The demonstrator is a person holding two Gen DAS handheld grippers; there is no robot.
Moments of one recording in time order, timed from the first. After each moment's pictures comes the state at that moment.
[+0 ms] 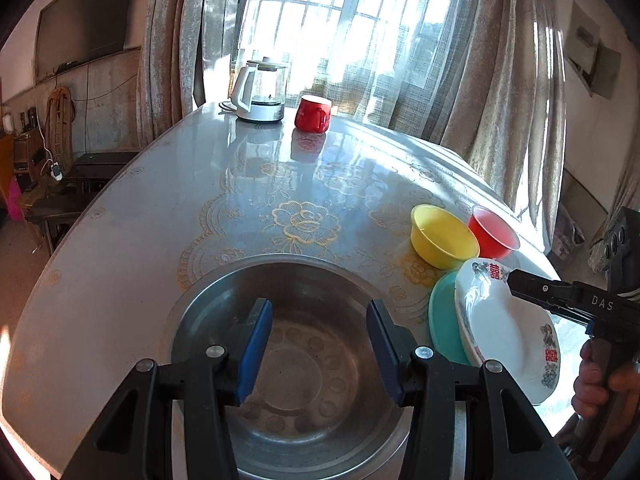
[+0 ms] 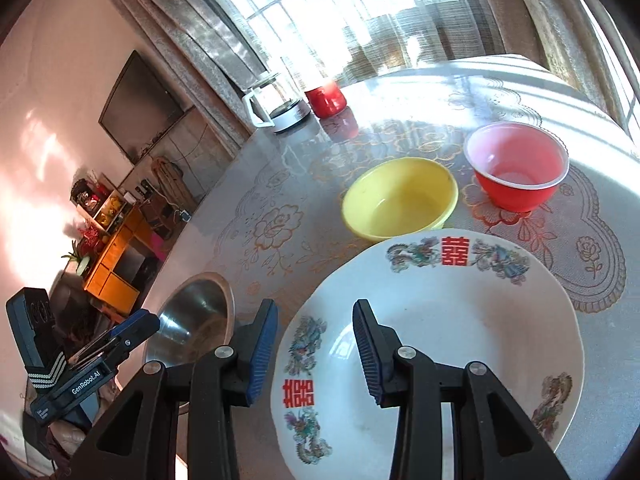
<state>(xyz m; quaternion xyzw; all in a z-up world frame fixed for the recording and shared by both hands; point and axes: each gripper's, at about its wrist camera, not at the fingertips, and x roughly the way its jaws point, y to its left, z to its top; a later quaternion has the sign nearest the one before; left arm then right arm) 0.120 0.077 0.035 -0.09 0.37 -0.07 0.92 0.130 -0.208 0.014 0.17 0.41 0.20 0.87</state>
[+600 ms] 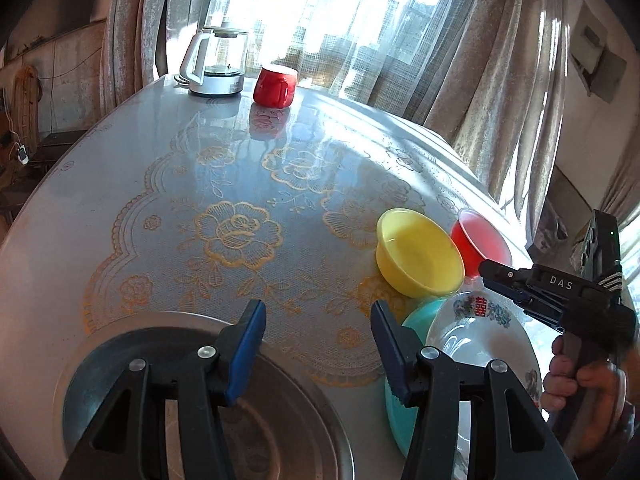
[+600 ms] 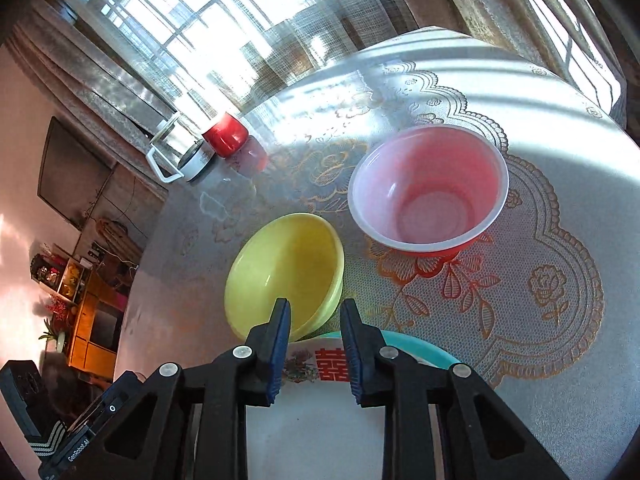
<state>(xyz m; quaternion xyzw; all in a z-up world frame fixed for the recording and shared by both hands) 0.208 0.026 0.026 -0.11 0.42 -0.11 0.89 0.210 -0.270 -0.006 0.24 0.44 0.08 0.86</state>
